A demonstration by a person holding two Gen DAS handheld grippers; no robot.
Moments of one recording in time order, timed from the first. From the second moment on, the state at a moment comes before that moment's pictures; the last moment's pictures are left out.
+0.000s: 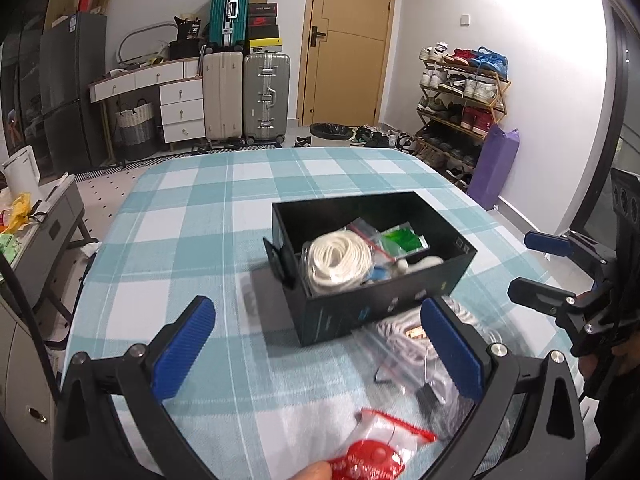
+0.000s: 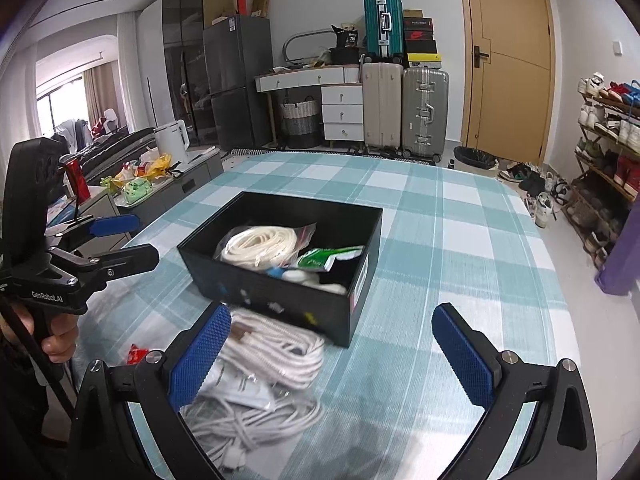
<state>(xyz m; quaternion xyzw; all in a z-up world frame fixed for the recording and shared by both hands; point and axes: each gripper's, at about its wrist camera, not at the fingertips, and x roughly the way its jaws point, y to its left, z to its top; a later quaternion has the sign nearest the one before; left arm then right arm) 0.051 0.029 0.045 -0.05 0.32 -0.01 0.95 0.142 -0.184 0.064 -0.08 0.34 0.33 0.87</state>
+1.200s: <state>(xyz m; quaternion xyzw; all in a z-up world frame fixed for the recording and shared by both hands) 0.014 0.016 0.002 -0.03 0.35 -0.04 0.93 0.072 -0.164 0.020 -0.08 0.41 0.35 0.84</state>
